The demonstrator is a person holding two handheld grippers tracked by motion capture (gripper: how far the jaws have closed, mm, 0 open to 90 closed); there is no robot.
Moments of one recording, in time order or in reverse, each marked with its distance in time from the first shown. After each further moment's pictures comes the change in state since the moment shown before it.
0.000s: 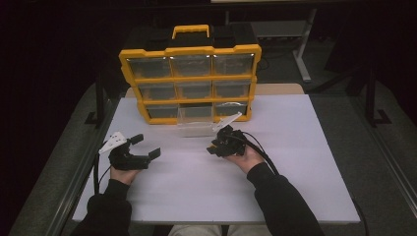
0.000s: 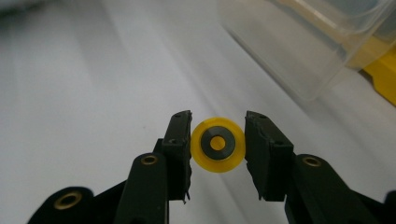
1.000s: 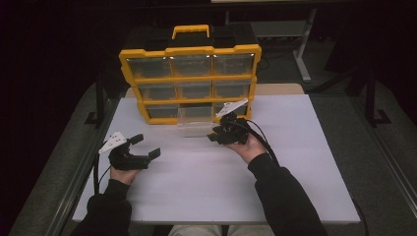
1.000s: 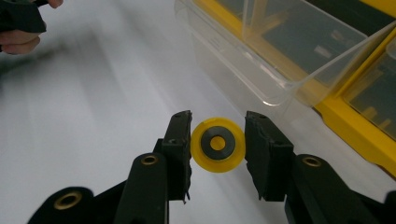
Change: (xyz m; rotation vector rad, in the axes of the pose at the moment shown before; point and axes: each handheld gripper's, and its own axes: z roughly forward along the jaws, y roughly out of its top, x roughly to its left) left arm 0.000 0.000 0.000 0.000 0.001 -0.002; right arm -0.010 0.026 -0.028 -0.070 -0.027 0.022
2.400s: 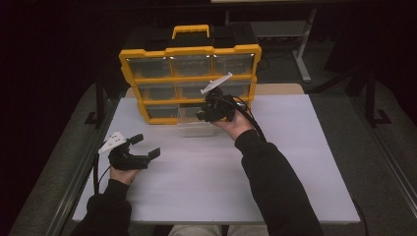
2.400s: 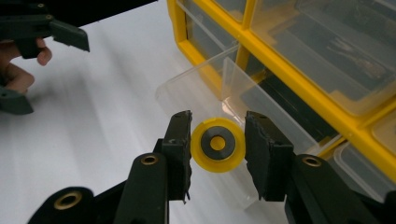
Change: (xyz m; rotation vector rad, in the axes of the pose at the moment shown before) left arm 0.001 0.000 0.000 -0.003 -0.002 -0.005; right arm -0.010 0.073 0.005 -0.002 -0.036 -0.048
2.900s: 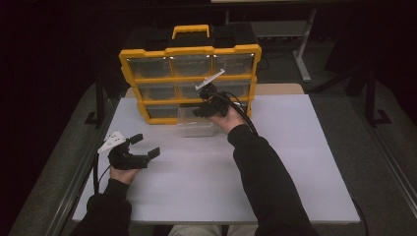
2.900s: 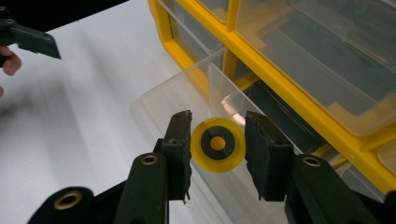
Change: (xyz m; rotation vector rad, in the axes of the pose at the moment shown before) left arm 0.002 0.000 0.000 -0.004 0.001 -0.006; right arm -0.013 0.010 0.028 0.040 -0.018 0.043
